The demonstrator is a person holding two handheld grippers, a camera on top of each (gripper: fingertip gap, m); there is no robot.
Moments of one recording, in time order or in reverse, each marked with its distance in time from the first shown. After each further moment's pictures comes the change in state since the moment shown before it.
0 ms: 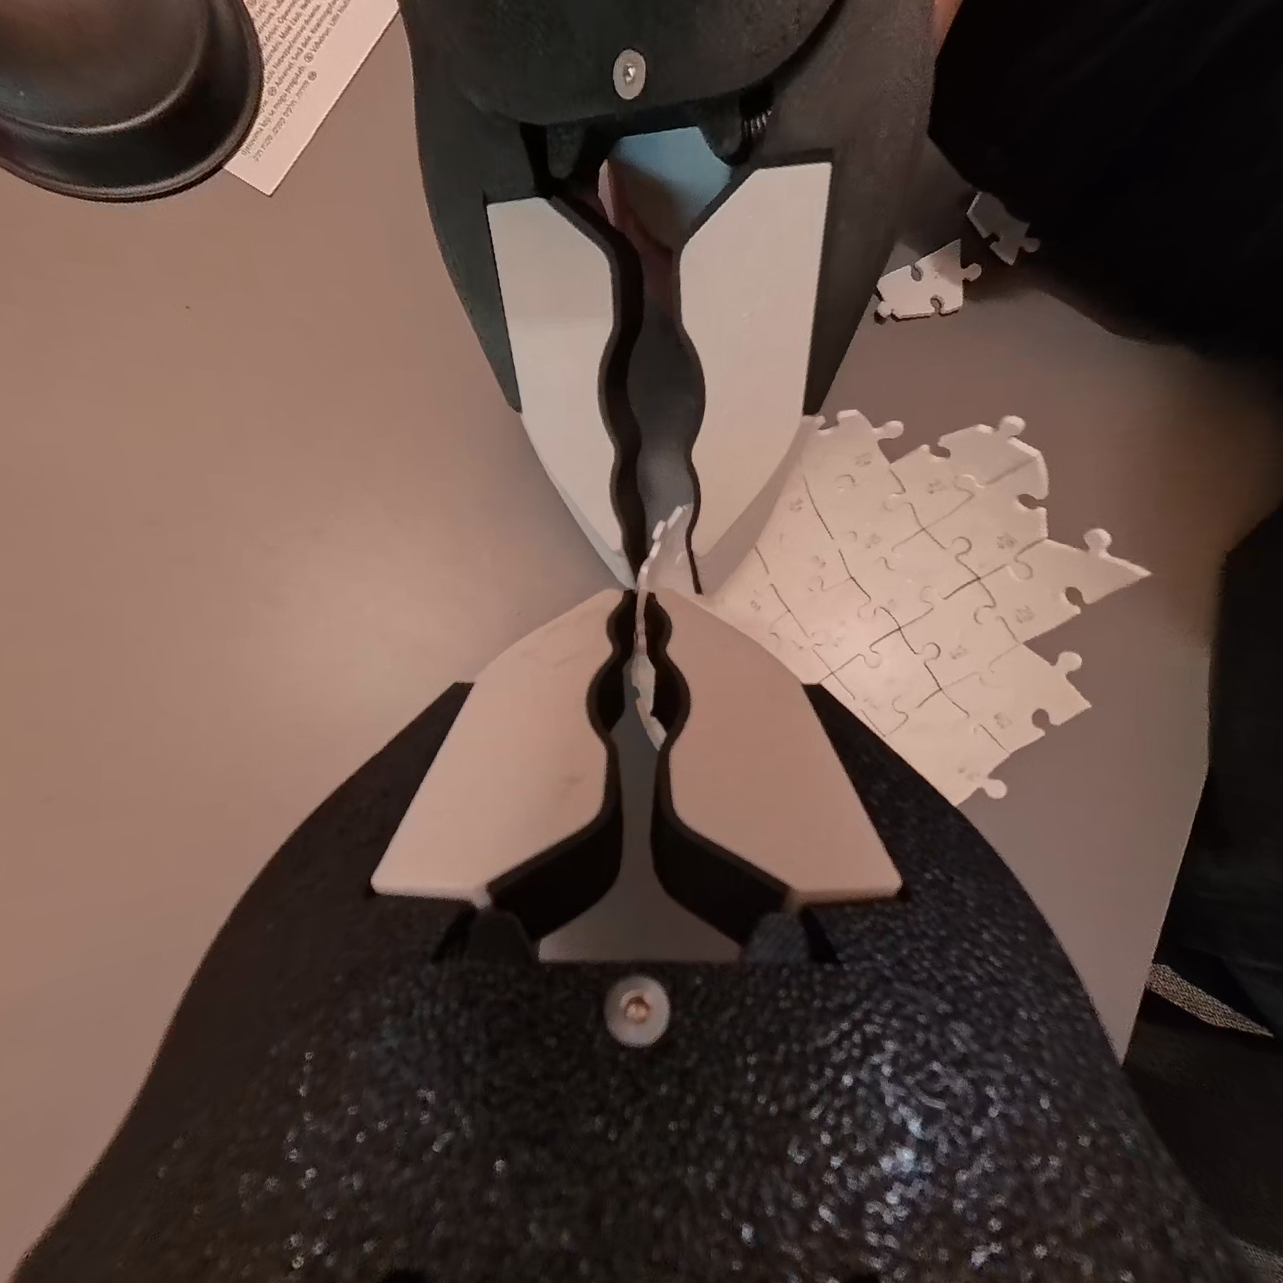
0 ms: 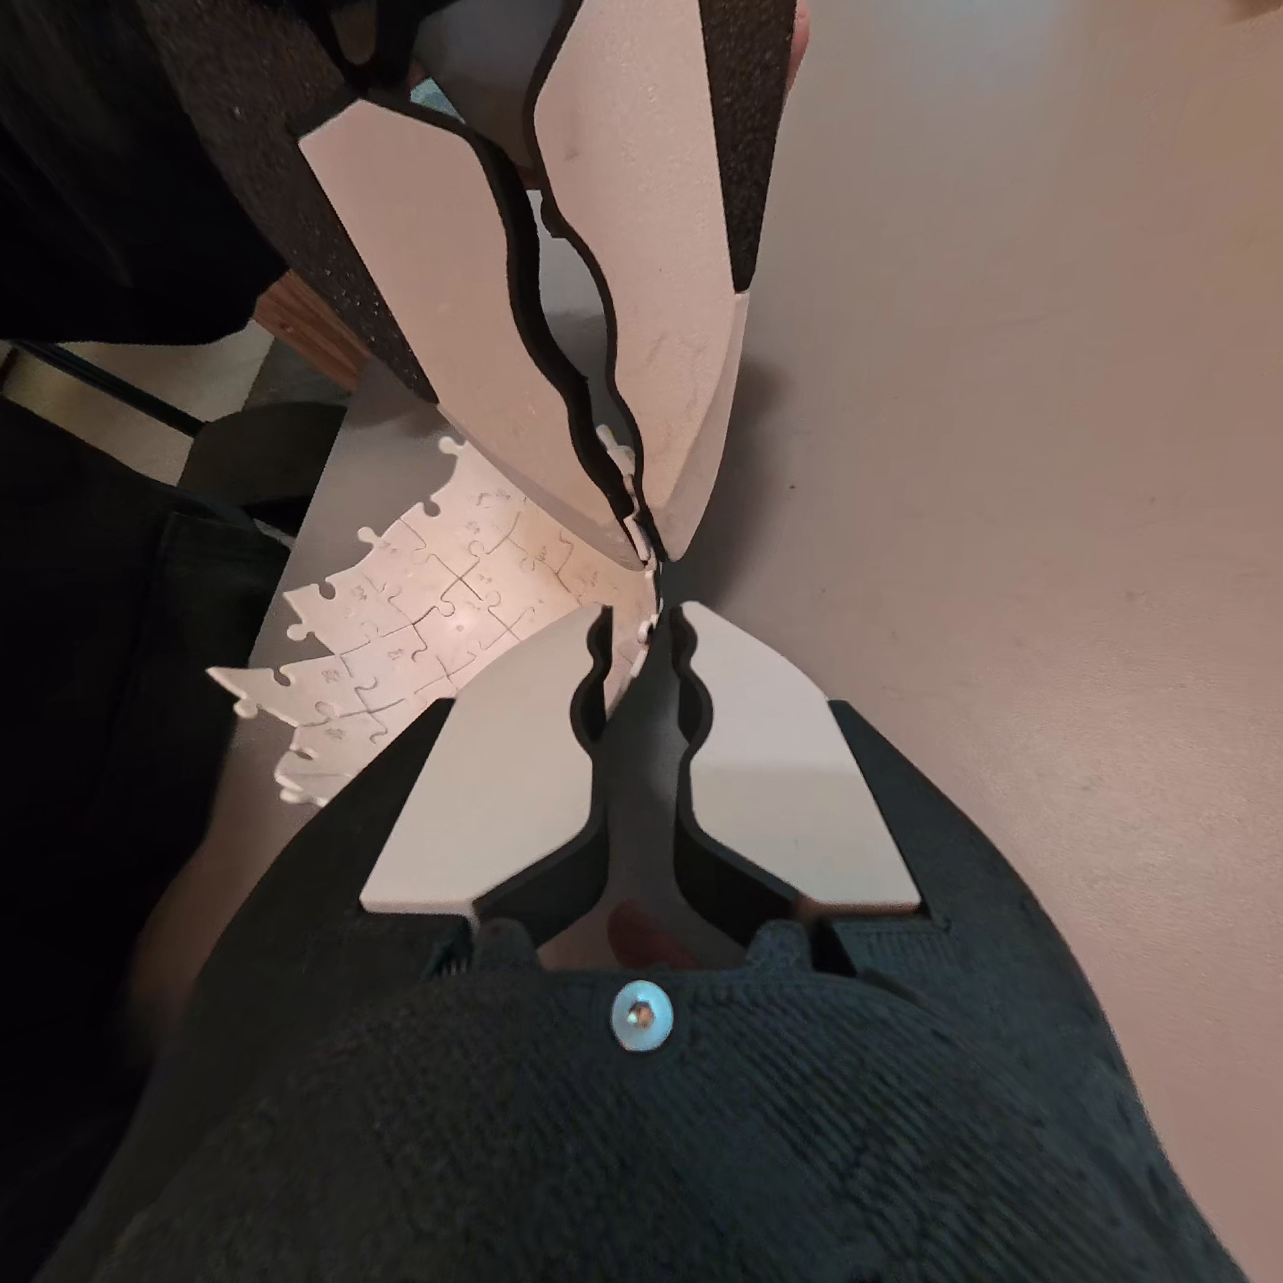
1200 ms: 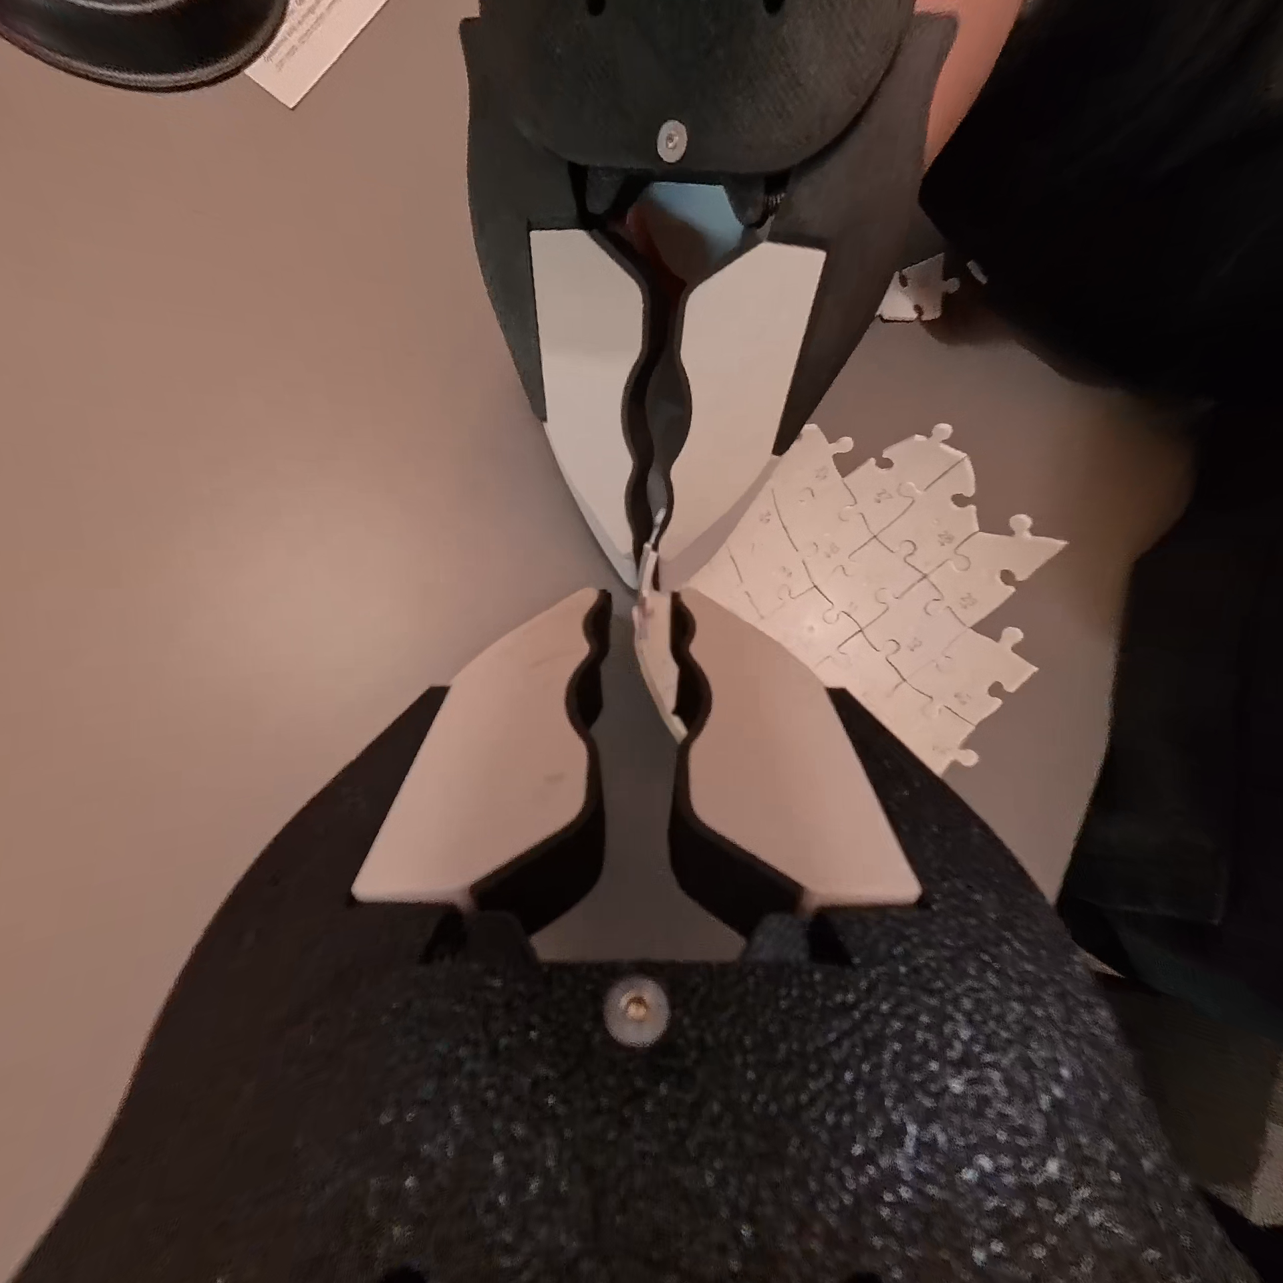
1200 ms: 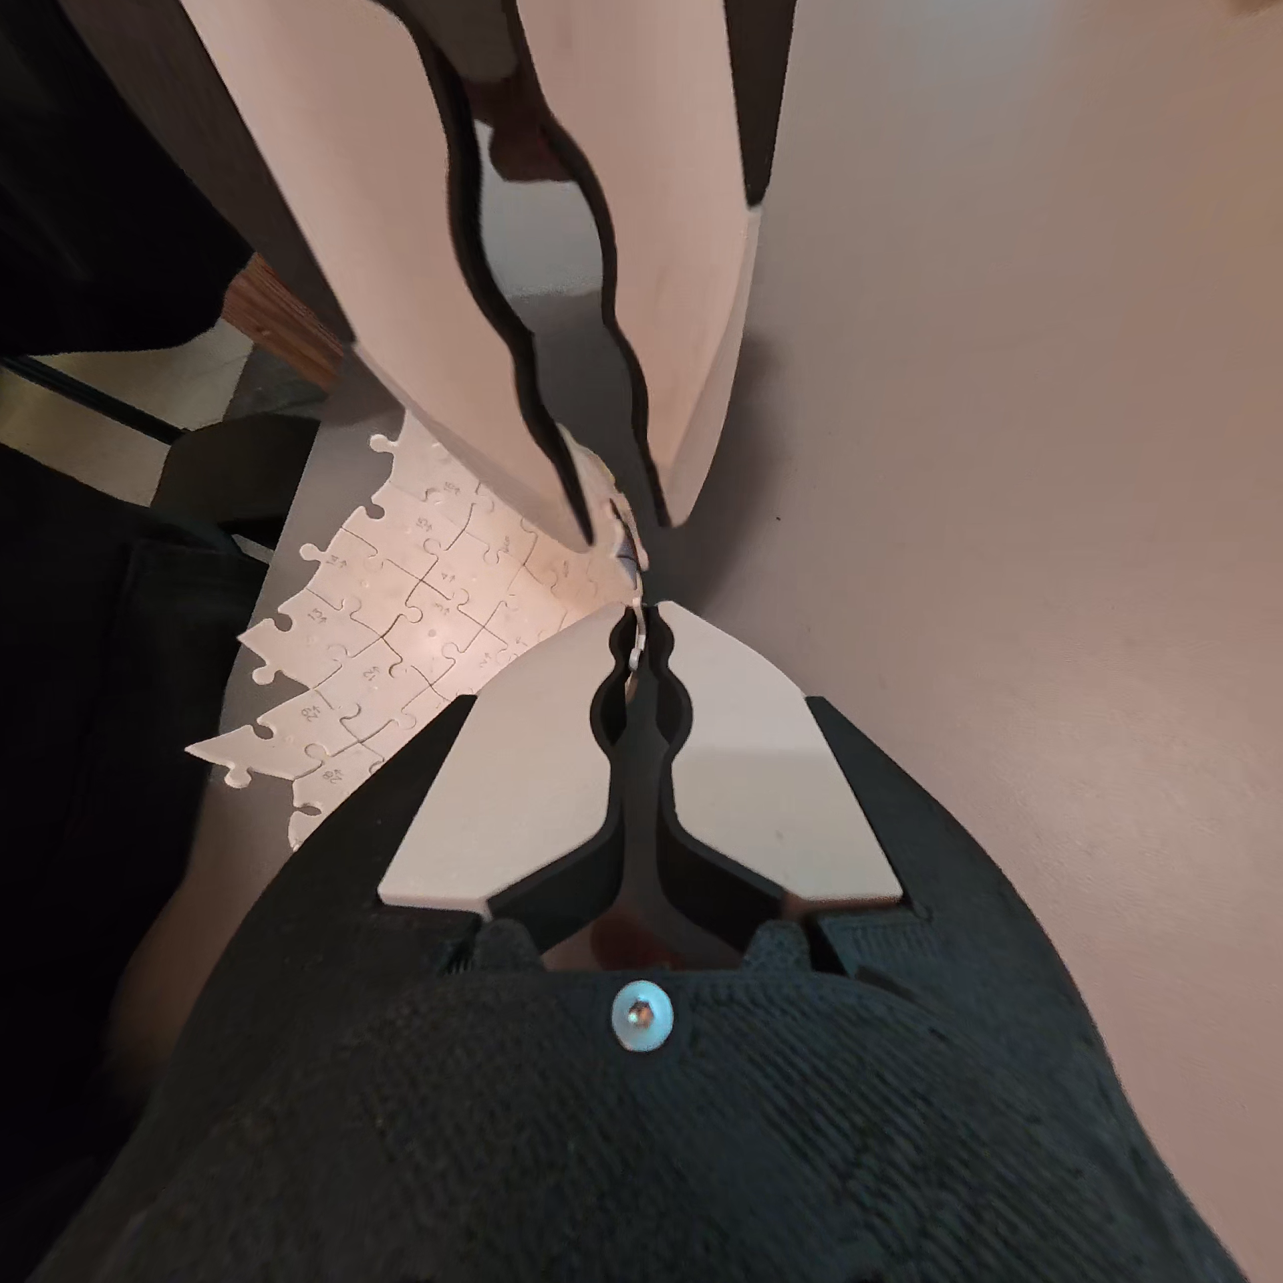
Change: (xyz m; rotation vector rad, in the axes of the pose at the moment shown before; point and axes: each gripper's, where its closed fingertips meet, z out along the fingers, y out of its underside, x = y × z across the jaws) left arm -0.004 0.009 -0.015 -0.012 0.055 -0.107; right arm 0.006 -0.006 0.015 -0.018 0.016 0.015
